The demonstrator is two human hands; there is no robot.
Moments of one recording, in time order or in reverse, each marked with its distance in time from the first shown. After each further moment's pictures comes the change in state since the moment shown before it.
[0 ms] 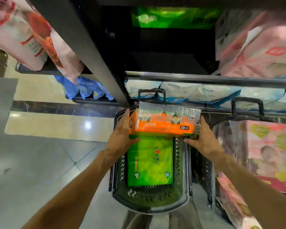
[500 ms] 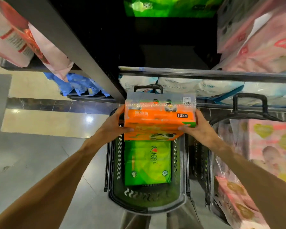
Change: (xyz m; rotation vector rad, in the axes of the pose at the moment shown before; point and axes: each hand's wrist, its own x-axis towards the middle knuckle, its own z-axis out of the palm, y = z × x) left_hand 0.039 0.001 -0.029 -0.415 -0.224 -0.025; right_hand 0.028 -0.012 -0.016 0.469 -0.182 -0.051
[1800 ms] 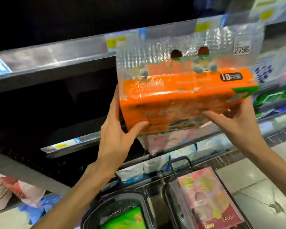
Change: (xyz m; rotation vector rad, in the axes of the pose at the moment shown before) left_hand -0.096 0.498 0.096 0.067 0.370 0.919; right_hand -0.309 -0.247 -0.285 0.147 0.879 -0.811
